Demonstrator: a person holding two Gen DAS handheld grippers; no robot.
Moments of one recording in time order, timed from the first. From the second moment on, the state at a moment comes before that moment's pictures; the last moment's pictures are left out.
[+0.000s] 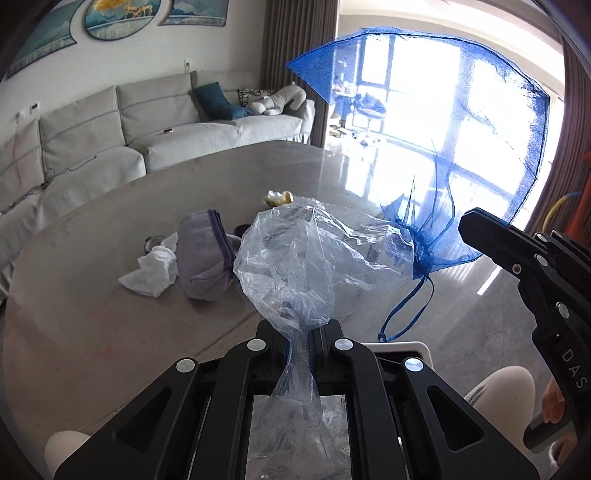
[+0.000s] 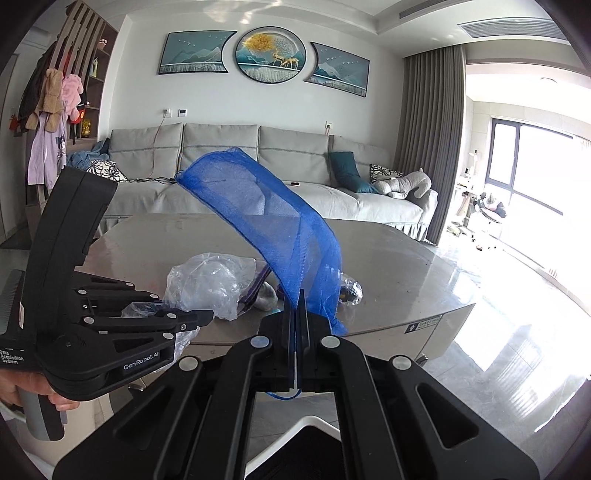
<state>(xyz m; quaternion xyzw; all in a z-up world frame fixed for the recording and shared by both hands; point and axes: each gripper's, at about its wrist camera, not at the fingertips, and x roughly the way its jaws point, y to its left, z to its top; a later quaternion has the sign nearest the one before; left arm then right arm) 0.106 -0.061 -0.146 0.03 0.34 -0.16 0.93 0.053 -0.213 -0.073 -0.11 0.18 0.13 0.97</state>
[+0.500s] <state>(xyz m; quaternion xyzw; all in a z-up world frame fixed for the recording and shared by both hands) 0.070 -0.147 -0.185 0.07 0.37 -0.27 0.89 0.008 -0.259 -0.096 -0.08 0.22 0.06 0.97</state>
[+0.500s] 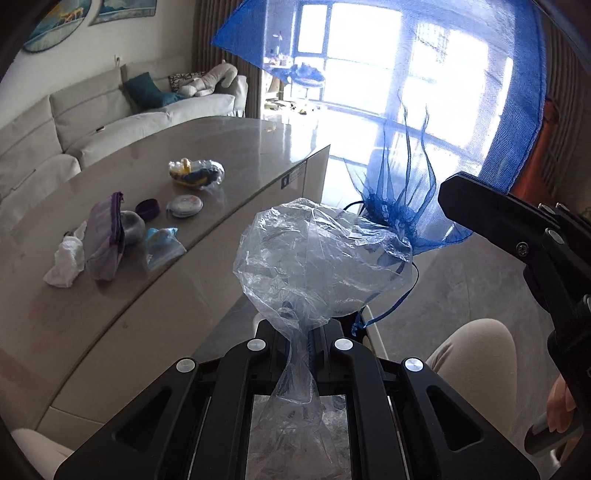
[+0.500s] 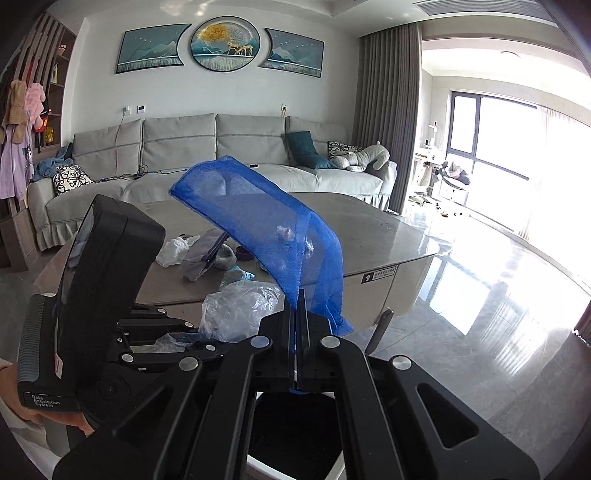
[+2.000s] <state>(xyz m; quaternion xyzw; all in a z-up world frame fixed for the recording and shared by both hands) 0.111 -0.230 -0.340 0.17 0.51 -0.31 0.78 0.041 -0.326 -0.222 0.00 0.41 0.01 0.91</state>
